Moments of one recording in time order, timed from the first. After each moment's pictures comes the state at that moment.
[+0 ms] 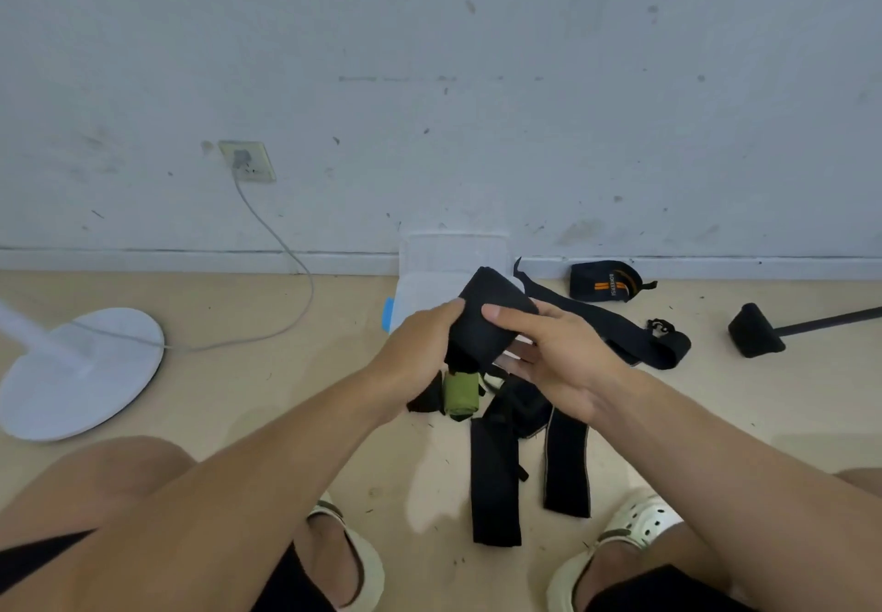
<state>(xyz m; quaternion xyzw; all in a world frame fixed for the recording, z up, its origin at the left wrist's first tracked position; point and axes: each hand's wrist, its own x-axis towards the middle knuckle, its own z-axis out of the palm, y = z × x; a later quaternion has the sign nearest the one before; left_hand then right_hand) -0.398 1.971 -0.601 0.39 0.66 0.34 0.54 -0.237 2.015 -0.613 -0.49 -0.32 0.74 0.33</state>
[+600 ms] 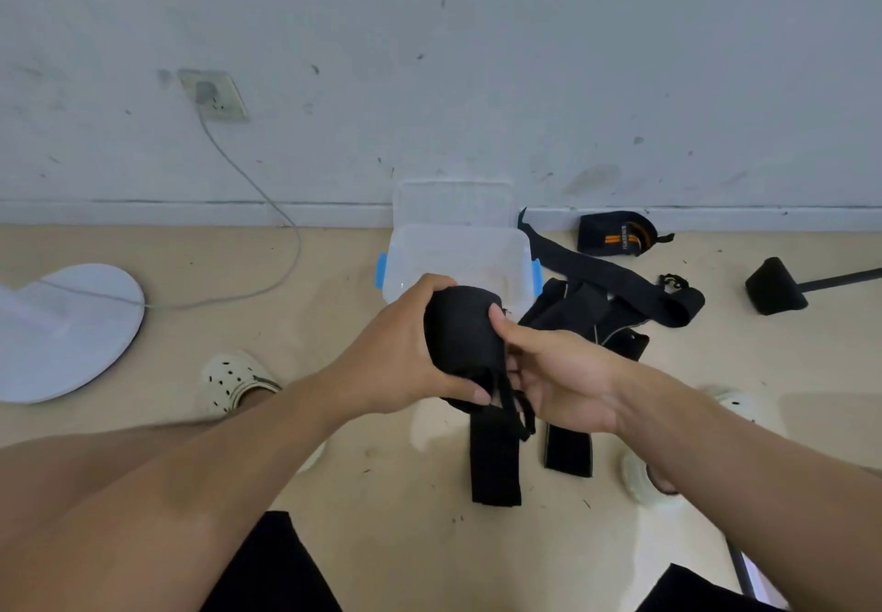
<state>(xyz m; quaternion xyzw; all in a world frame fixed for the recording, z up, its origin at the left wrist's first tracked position) -0.429 1.966 -0.663 0.62 0.63 0.24 0.41 -0.228 2.010 -0.664 -0.50 -0.30 0.81 0.12</state>
